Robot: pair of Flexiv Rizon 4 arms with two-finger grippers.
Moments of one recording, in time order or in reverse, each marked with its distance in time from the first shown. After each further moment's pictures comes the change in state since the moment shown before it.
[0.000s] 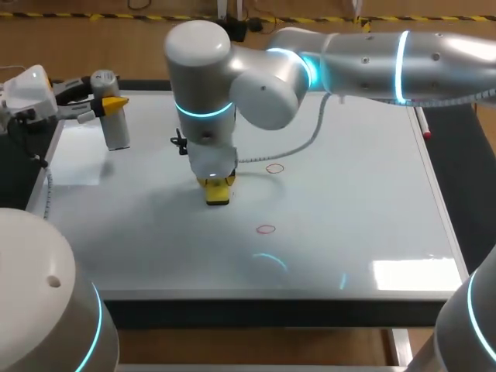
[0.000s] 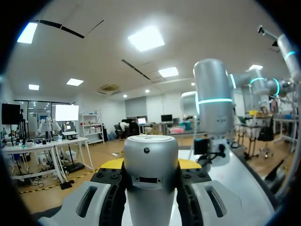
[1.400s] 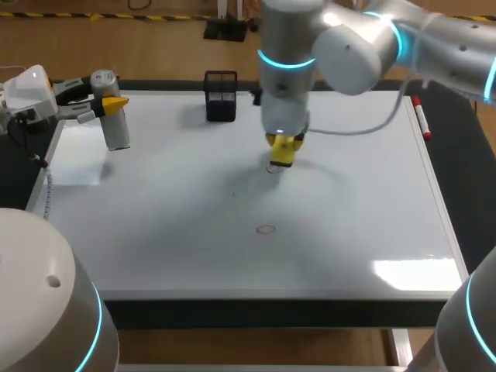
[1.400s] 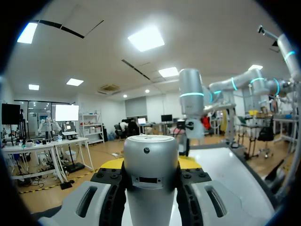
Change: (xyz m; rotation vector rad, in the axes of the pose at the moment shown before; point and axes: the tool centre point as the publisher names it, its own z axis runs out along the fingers) left arm 0.000 0.000 0.000 0.000 0.000 0.000; right arm 0.158 -0.065 -0.047 0.021 -0.020 0.313
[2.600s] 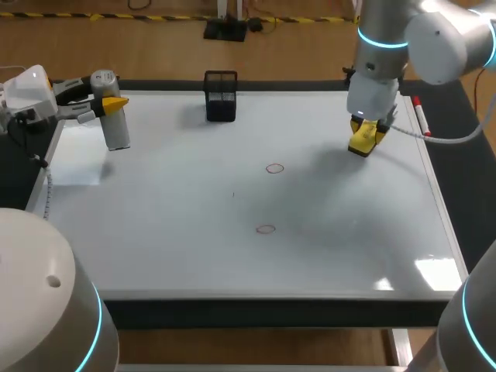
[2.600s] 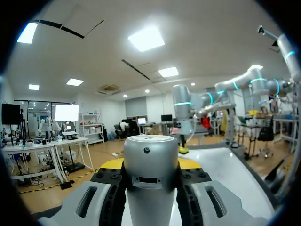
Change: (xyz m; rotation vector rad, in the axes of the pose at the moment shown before) left arm 0.000 0.000 0.000 0.000 0.000 0.000; right arm 0.165 -0.083 0.016 -0.054 0.035 0.346
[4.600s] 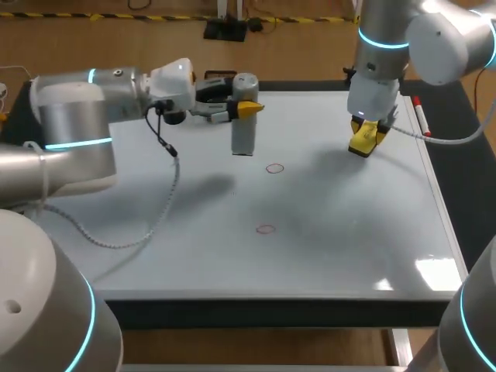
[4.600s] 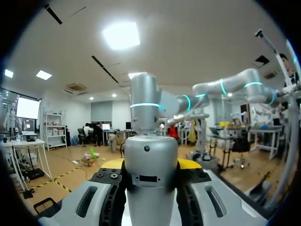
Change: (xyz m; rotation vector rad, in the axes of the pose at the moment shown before) left arm 0.141 -0.016 0.243 0.077 0.333 -0.079; right arm 0.001 0.001 -0.001 0.002 -0.002 0.000
